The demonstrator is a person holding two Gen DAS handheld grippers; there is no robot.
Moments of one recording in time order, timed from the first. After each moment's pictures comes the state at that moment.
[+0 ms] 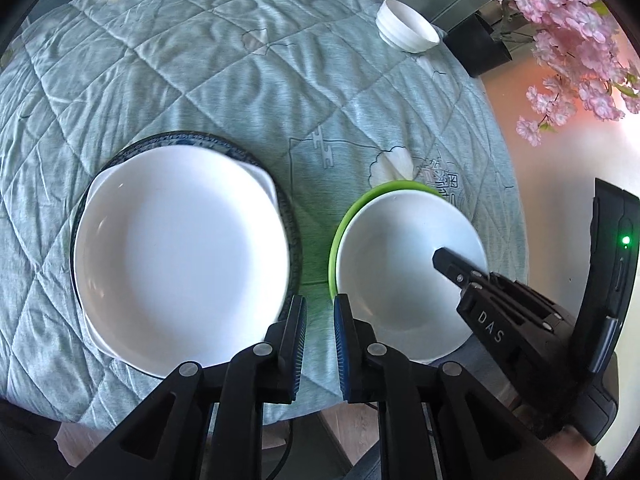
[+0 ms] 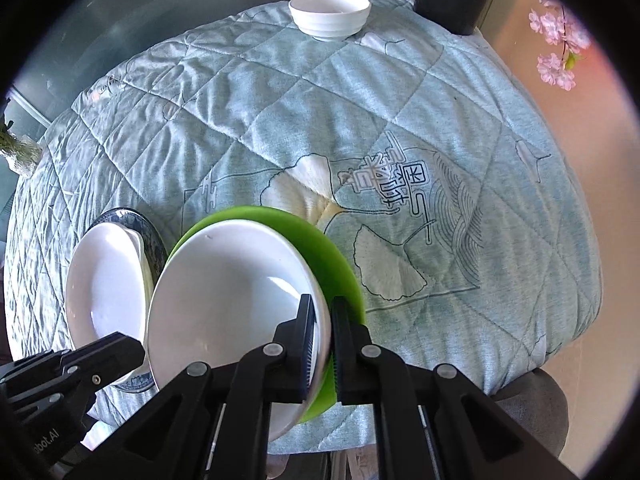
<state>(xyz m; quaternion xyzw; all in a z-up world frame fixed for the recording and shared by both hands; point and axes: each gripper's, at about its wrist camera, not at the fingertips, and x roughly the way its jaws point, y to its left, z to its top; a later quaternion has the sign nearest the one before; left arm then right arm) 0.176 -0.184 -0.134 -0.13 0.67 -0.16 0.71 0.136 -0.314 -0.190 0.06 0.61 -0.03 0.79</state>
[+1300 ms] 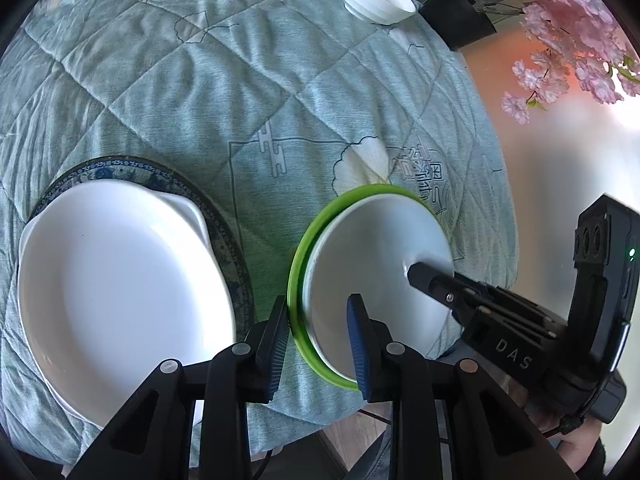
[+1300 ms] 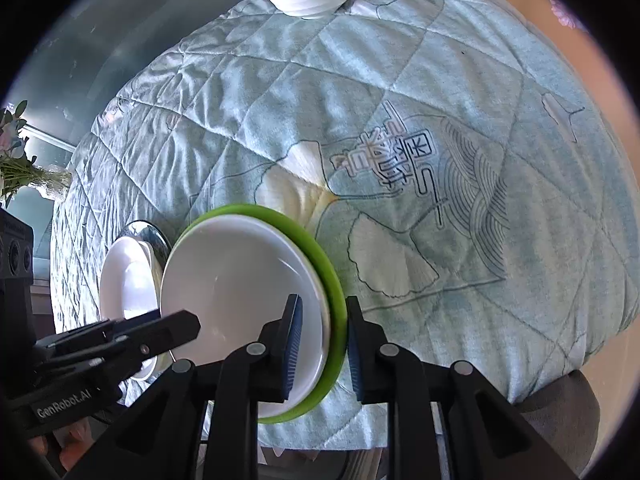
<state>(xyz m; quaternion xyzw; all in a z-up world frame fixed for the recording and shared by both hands) 0.212 -0.230 -0.161 -0.12 0.69 -0.21 0.68 0.141 -0.353 -0.206 0.17 0.63 0.04 0.76</state>
